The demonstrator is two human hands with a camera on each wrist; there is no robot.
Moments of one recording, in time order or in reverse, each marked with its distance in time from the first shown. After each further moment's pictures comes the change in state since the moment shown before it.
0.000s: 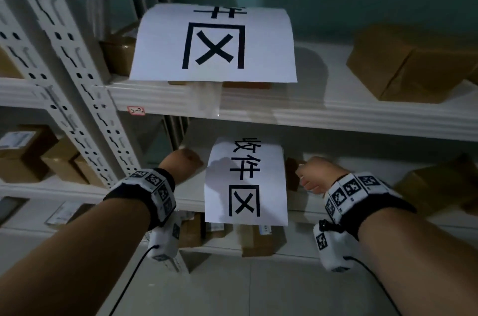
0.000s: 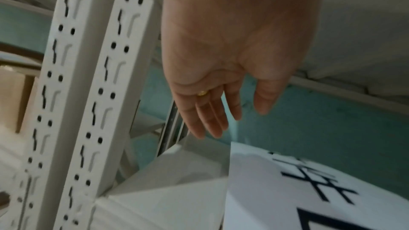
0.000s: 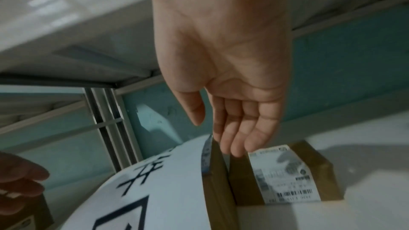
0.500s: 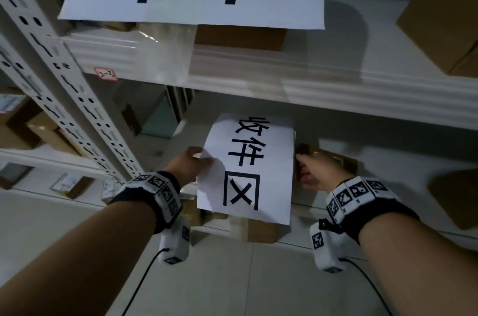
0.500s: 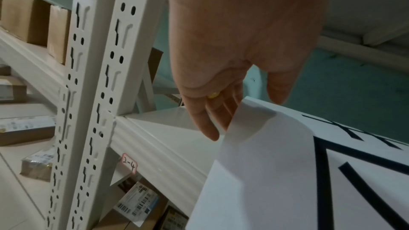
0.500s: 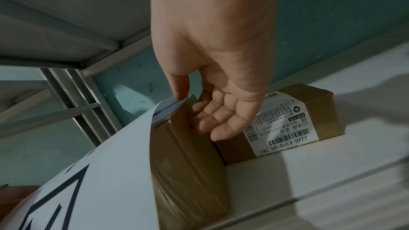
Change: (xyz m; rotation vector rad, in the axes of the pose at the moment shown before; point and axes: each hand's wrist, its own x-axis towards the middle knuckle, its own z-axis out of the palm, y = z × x) left_hand 0.045 -0.034 0.078 -0.474 -0.011 -0.249; right_hand 0.085 0.027 0.032 0.376 -0.054 -0.021
